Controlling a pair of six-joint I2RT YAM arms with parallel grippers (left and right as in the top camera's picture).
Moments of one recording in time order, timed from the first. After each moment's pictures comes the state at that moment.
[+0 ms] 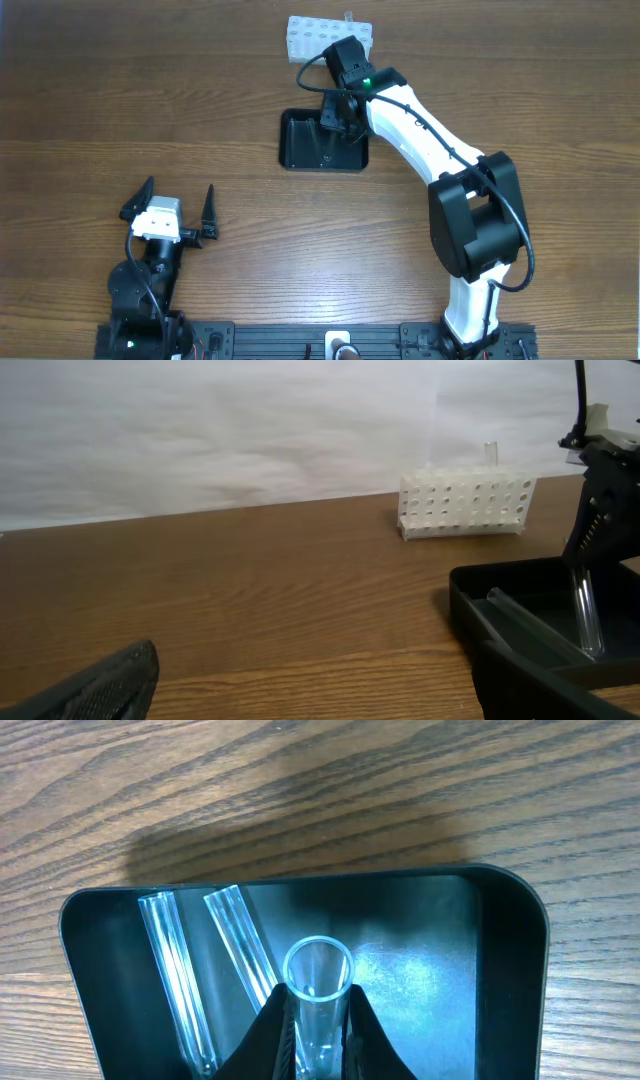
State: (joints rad) left arm -0.04 0.01 0.01 -0.07 0.07 0.06; right arm 0.44 2.04 1.57 -0.74 -0.06 0.62
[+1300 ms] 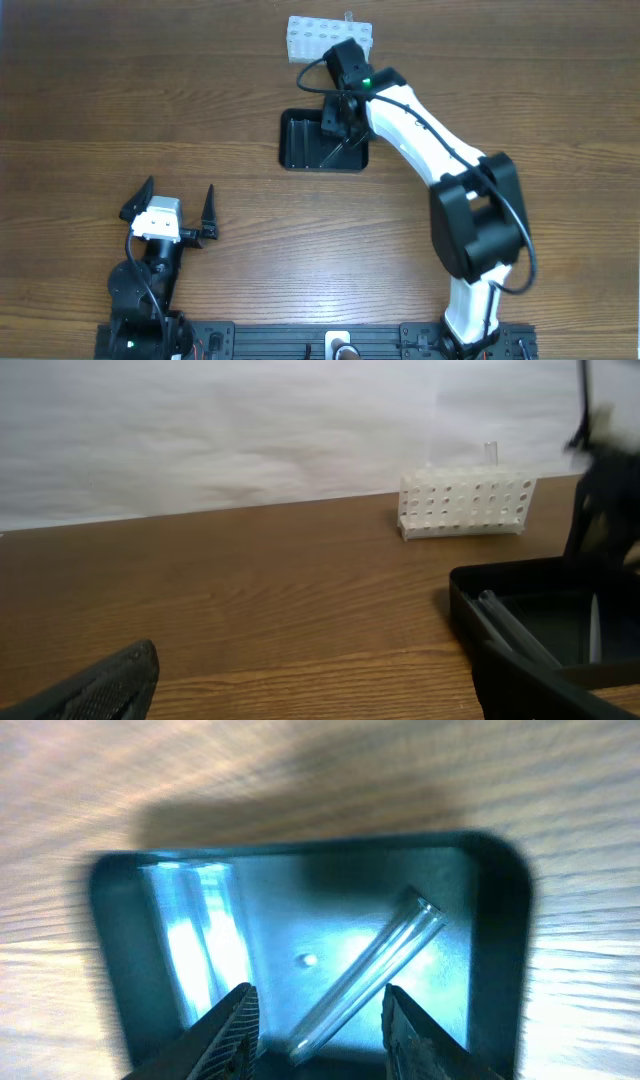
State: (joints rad) left arm -0.04 0.01 0.01 -0.07 0.07 0.06; right arm 0.44 1.99 1.57 -0.79 -0.07 0.59
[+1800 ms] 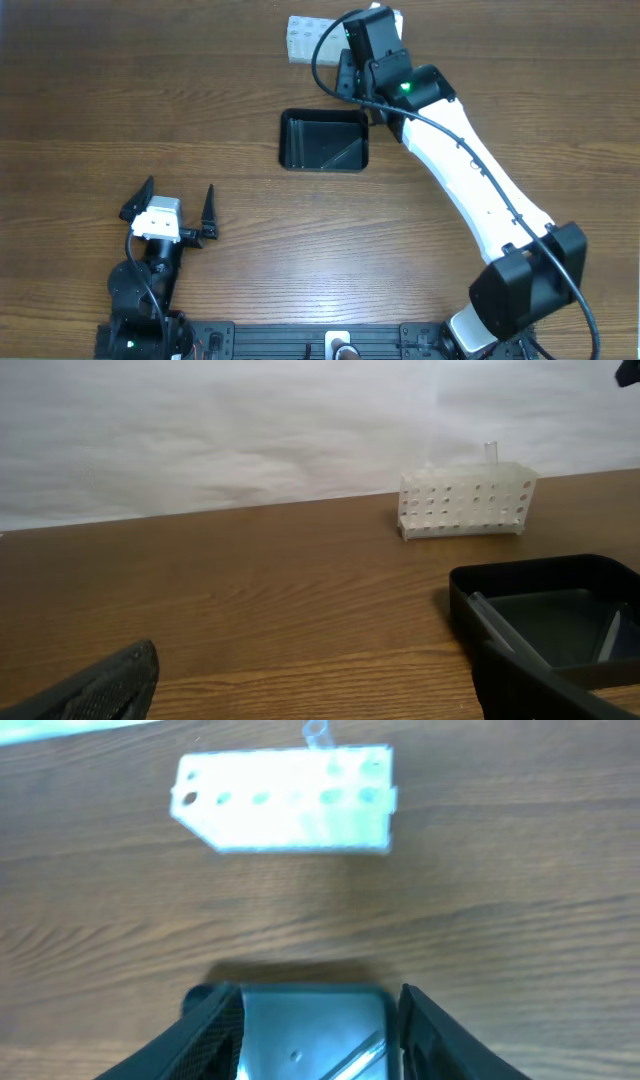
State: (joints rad) left arm -0.04 0.01 0.01 -0.07 0.07 0.06; right arm 0.45 1.76 1.58 -0.66 0.21 0.47
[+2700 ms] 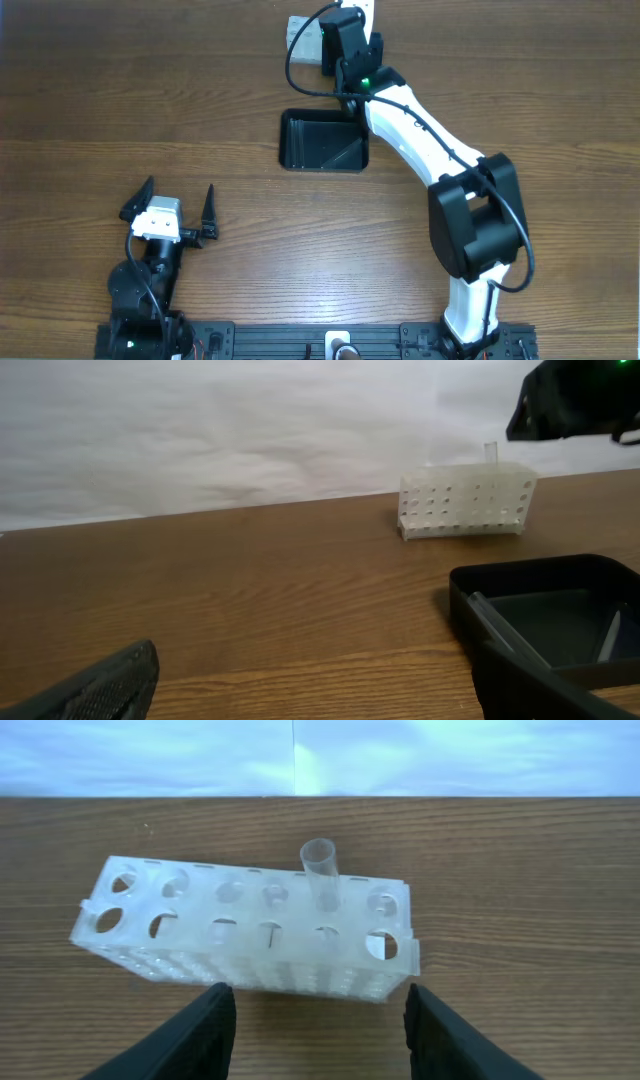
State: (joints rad) left arm -0.04 0.01 0.01 -0.07 0.07 0.06; right arm 0.45 2.05 1.58 -0.17 0.40 0.27
